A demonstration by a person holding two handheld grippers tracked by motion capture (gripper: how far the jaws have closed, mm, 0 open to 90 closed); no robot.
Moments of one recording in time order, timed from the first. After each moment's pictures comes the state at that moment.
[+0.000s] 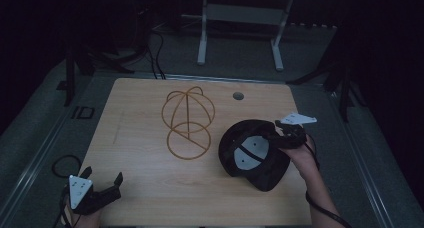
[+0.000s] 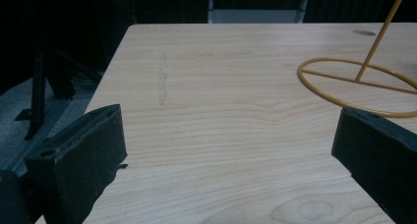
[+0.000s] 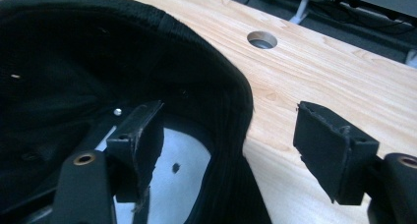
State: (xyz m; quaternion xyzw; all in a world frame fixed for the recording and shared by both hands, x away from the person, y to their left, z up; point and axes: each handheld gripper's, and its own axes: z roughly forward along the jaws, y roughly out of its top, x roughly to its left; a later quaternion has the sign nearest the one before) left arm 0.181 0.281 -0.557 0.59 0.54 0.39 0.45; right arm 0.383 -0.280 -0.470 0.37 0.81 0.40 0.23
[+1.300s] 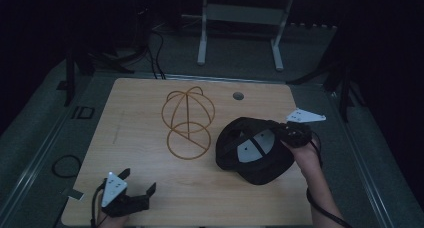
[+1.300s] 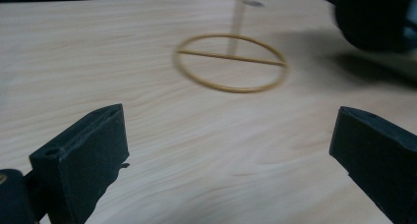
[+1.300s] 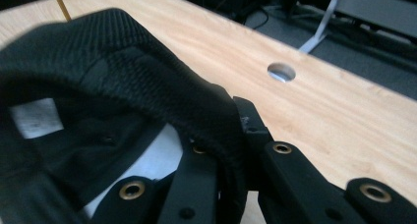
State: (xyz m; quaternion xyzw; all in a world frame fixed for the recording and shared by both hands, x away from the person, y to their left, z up) left arm 0.181 0.196 -0.533 0.71 0.45 0.27 0.47; right arm 0.365 -0.278 -0.434 0.34 0.80 0.44 0.23
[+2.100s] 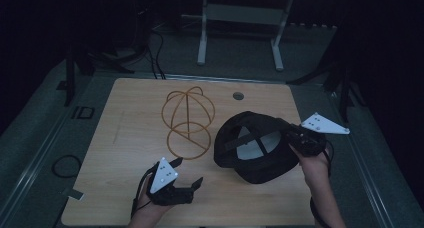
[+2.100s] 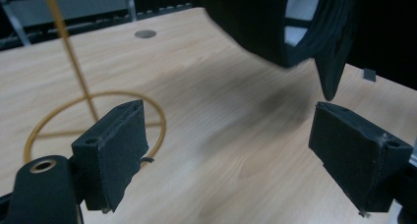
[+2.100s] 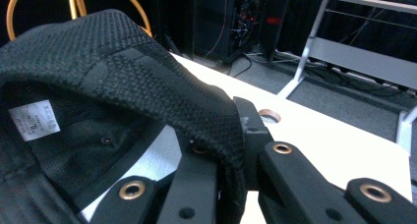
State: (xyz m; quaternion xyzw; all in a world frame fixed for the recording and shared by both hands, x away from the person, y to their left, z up) left arm 0.211 0.096 -0.481 0.76 0.34 0.22 0.51; right arm 0.313 -0.279 -0.395 0.34 0.74 0.50 0.28
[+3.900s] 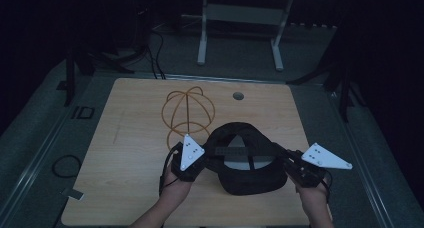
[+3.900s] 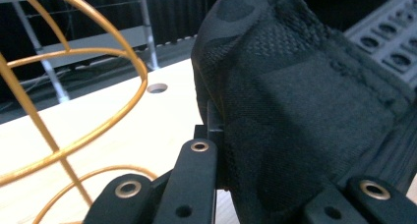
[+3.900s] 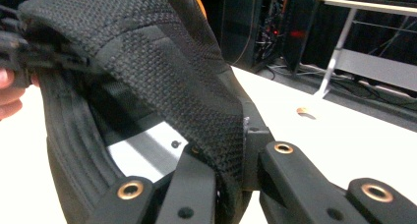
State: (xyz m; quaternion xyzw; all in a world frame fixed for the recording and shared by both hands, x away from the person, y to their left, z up) left arm 0.248 0.046 -0.436 0.73 0.34 0.28 0.53; right arm 0.248 -0.274 -0.423 0.31 0.73 0.55 0.26
